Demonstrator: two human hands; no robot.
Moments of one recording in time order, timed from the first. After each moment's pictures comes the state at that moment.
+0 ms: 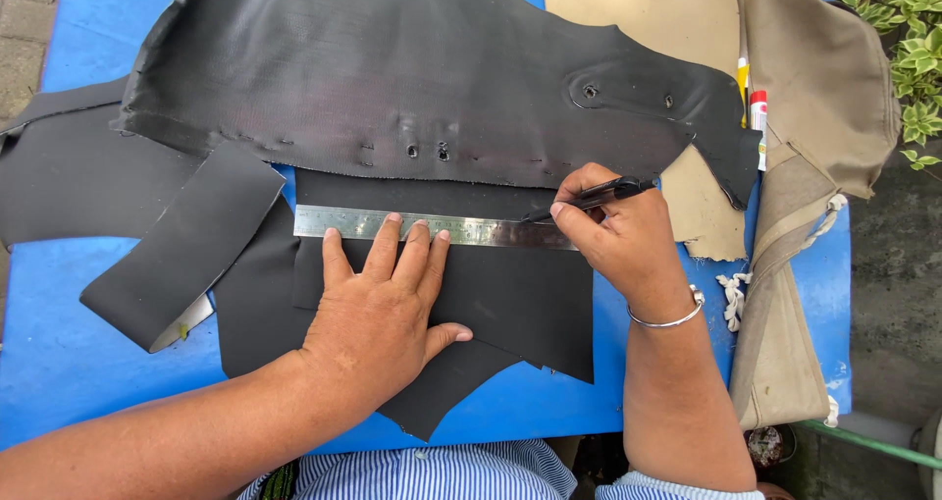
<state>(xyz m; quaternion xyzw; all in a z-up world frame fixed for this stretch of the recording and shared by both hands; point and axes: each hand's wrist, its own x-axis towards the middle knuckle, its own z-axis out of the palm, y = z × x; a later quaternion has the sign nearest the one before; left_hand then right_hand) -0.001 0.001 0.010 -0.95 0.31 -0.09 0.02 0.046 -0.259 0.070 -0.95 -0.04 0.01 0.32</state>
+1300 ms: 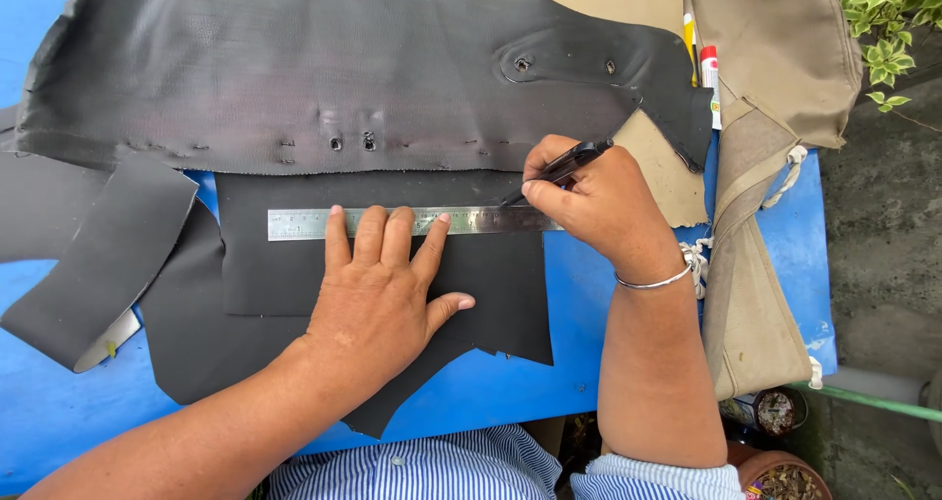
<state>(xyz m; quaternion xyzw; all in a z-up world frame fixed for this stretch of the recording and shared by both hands) 0.002 -0.059 0.012 -0.95 0.31 -0.10 0.00 0.049 -0.301 0.081 -0.94 -0.01 0.06 0.33</state>
